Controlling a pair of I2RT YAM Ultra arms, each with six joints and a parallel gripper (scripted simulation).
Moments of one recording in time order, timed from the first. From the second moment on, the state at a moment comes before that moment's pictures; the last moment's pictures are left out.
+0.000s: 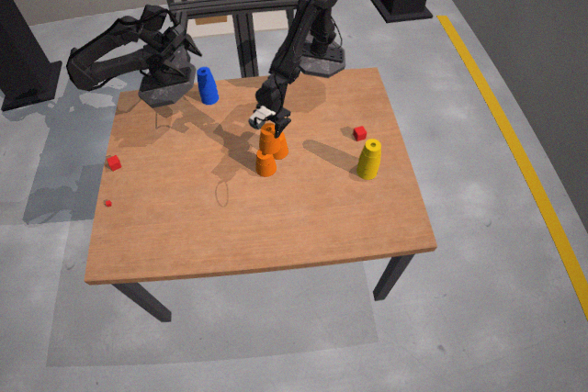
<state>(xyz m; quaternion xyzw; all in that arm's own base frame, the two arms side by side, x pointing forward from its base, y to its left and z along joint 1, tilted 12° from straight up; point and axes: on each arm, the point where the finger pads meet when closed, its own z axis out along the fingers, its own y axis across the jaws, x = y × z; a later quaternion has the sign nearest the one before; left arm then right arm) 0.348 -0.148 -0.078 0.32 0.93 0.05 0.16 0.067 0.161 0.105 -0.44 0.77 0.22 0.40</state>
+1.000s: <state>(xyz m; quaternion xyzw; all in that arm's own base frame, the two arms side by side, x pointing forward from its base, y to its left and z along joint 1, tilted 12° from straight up) 0.314 -0.146 -0.006 0.26 0.94 0.05 0.21 0.076 0.184 0.111 -0.43 0.77 0.20 0.42</state>
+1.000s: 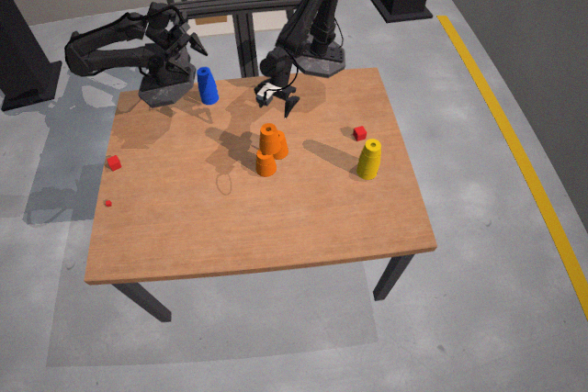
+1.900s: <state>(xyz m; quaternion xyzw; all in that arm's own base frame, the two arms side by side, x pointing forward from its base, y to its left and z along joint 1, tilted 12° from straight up) 0.309 -0.146 0.002 0.24 0.94 0.05 0.22 0.229 0.186 0.123 -0.32 0.81 0.09 0.48</state>
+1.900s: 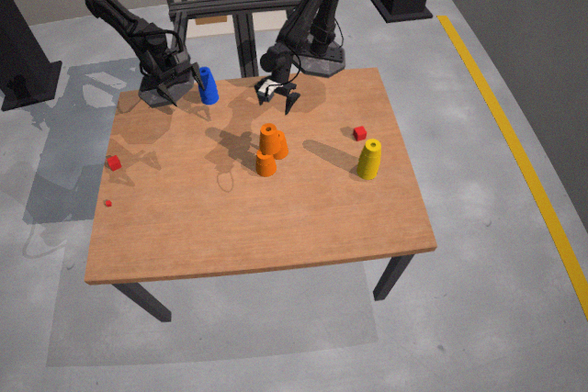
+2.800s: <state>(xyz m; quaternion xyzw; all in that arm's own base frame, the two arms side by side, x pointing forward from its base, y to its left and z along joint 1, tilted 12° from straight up) 0.309 -0.147 0.003 0.24 0.94 0.05 0.23 0.355 -0.094 0.017 -0.04 0.90 -0.10 0.42</state>
